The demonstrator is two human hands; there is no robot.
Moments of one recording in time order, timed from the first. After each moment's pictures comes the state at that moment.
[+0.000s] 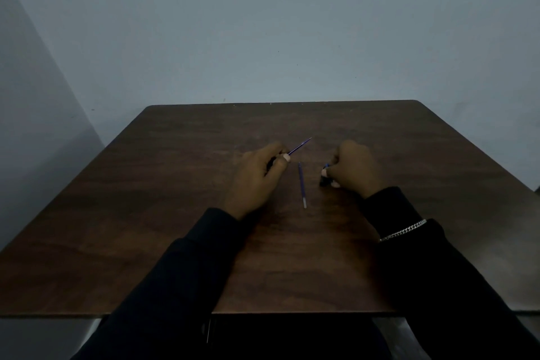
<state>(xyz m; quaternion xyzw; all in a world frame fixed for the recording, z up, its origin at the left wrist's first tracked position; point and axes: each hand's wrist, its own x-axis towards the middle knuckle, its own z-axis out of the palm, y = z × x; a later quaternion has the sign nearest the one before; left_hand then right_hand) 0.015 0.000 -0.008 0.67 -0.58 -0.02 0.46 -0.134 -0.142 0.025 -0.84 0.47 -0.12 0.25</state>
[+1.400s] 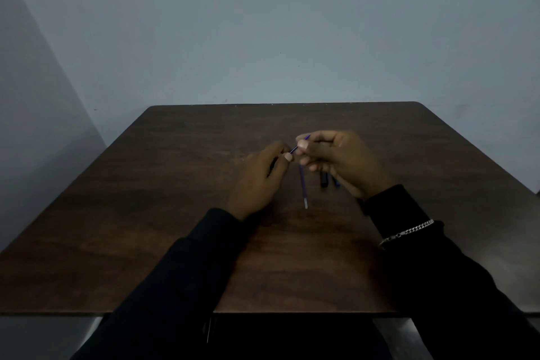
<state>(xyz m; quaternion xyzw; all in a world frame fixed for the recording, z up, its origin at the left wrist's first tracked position) 0.015 0.000 -0.011 0.67 -0.58 -0.02 0.46 -0.130 -0.129 0.026 -0.68 0.18 -0.28 0.65</state>
